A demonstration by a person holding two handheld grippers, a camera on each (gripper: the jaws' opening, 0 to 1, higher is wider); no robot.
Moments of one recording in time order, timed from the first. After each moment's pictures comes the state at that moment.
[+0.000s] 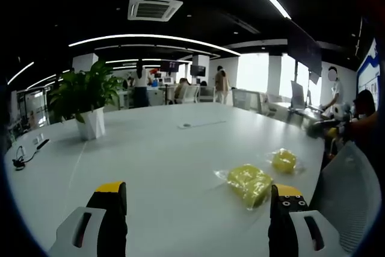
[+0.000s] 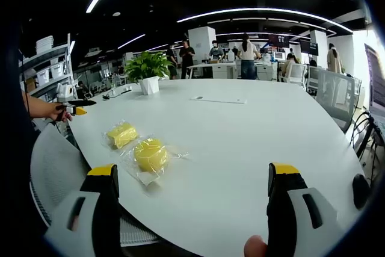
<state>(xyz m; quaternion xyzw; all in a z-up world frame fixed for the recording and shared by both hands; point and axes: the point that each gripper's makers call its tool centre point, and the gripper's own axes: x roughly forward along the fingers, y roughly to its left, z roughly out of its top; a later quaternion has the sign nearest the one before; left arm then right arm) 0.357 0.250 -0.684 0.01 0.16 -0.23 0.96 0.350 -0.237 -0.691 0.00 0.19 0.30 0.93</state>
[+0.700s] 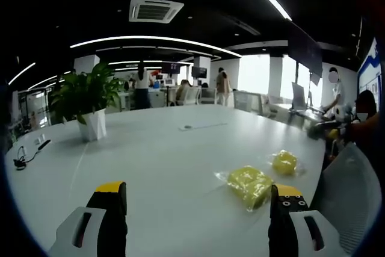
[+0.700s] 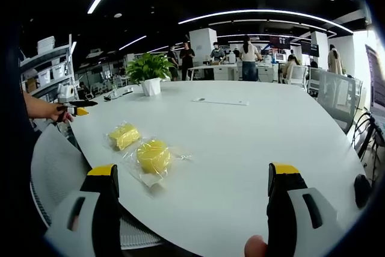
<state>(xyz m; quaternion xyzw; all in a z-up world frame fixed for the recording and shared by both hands) 0.354 0.250 -0.682 0.00 0.16 -0.23 0.96 0.348 -0.230 -0.689 0.00 0.19 0.30 0.93</state>
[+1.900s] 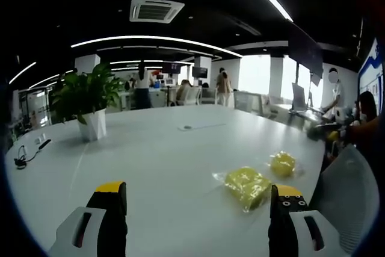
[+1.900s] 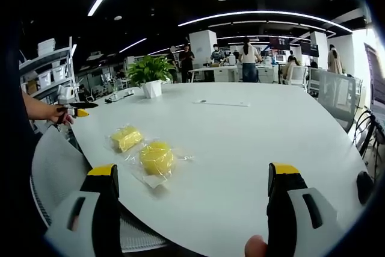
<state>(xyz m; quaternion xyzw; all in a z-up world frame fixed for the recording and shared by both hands) 0.345 0.236 -0.667 0.00 0.16 -0.22 0.96 0.342 -0.223 -0.689 0.01 0.18 0.31 0.93</state>
